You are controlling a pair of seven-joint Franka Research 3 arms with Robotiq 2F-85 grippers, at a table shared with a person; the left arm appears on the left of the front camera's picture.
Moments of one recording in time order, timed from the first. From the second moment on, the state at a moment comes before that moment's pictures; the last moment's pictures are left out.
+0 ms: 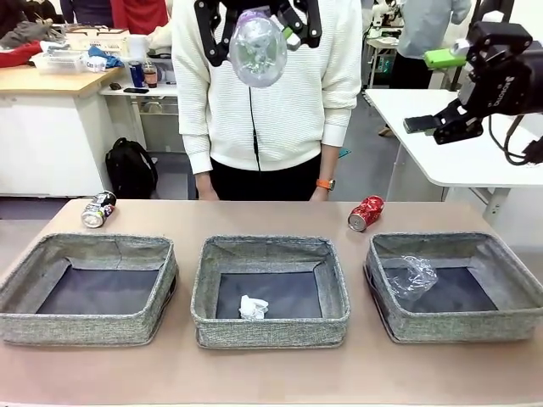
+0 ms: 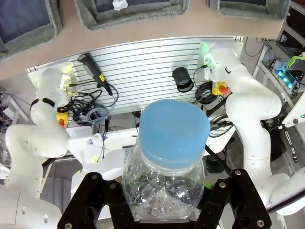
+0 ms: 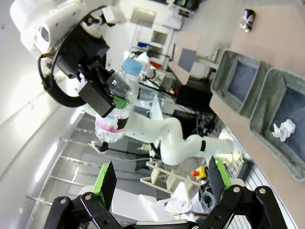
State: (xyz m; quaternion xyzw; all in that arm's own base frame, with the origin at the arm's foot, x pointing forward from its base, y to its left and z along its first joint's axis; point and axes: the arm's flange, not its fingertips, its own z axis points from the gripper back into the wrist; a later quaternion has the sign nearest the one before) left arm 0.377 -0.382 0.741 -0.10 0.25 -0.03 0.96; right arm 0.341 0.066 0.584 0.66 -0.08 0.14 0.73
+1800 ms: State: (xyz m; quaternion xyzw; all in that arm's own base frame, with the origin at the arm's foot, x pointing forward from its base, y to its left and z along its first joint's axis) left arm 0.377 -0.382 0.741 -0.10 0.25 -0.03 0.96; right arm 0.341 0.066 0.584 0.66 -0.08 0.14 0.73
